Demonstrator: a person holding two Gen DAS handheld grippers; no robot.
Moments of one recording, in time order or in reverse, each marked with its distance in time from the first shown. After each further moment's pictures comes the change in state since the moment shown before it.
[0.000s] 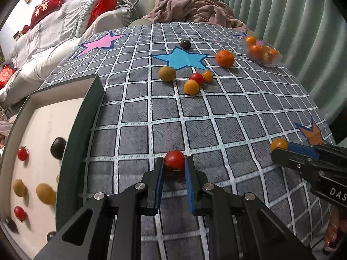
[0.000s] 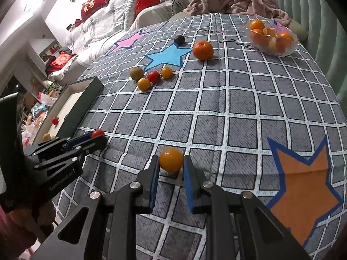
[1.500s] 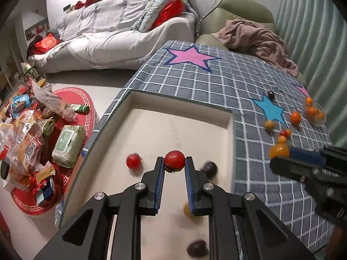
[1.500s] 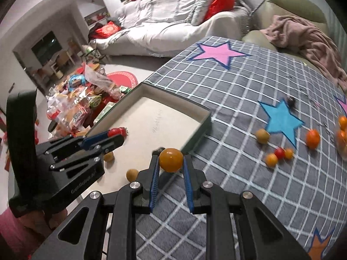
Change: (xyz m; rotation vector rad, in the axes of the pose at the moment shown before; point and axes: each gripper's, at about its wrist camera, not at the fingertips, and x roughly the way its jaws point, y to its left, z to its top) left arm -0.063 0.172 0.020 -0.276 -0.052 0.175; right arm 0.036 0.209 0.090 -0.335 0.076 0.152
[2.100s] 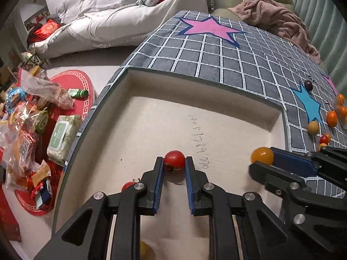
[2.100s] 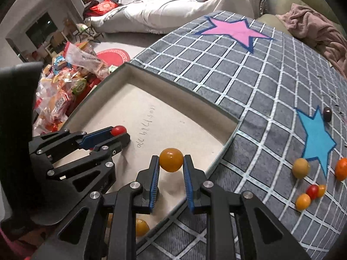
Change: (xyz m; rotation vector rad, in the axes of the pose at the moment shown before) left arm 0.087 0.011 0.021 0.001 0.162 0.077; right arm 0.106 -0.005 0.036 -0.036 0.154 -0.019
